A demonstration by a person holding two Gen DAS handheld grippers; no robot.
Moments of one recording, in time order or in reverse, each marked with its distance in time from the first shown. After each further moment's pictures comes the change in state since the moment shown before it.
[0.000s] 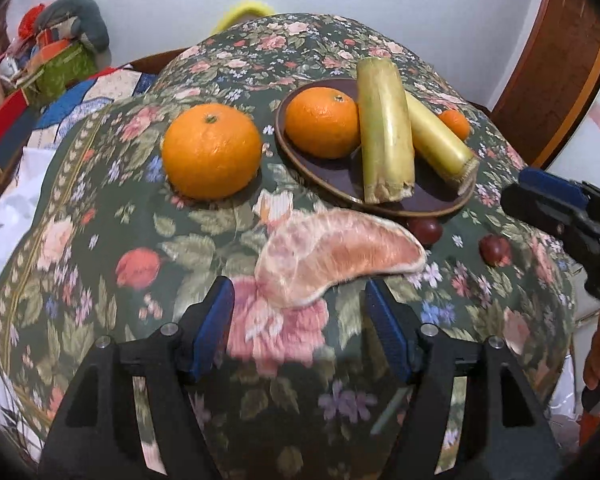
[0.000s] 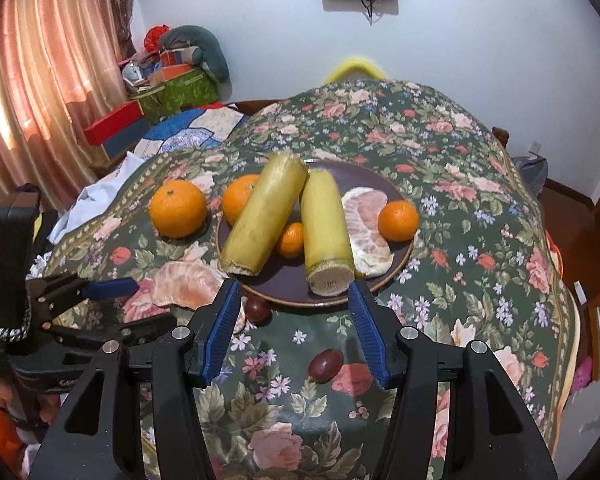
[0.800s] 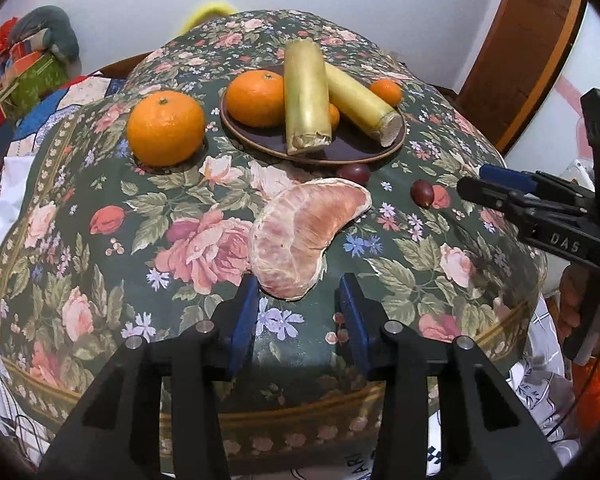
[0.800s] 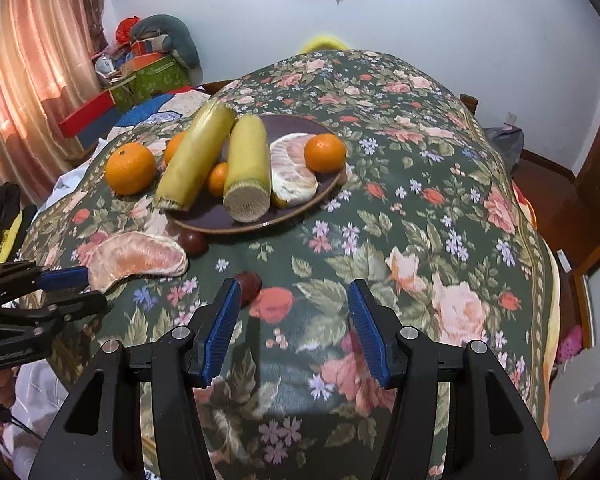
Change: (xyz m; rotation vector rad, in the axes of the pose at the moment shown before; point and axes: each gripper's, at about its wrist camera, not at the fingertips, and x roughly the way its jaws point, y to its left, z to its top) left arm -0.035 -0.029 -0.036 0.075 0.015 -0.087; right arm -0.017 -0.039 -0.043 0.056 0.059 -0.059
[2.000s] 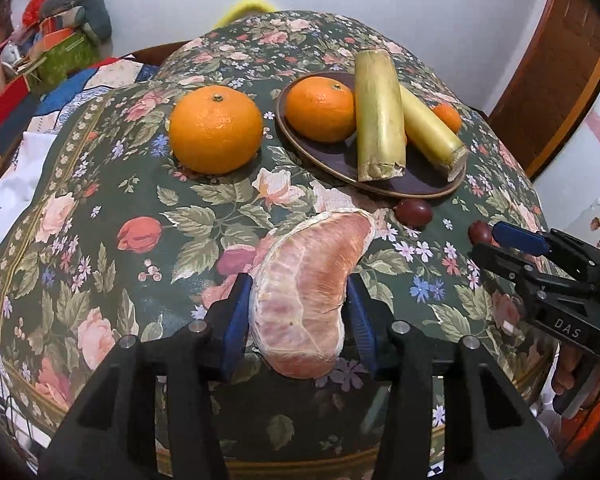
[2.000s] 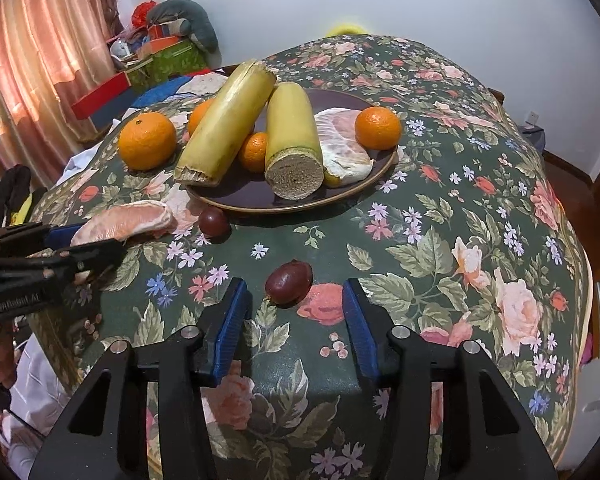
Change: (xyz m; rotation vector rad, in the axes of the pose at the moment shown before) left arm 0.022 0.037 0.015 -0.102 -0.001 0.056; right arm 0.029 0.023 -0.003 -0.035 0.035 0.051
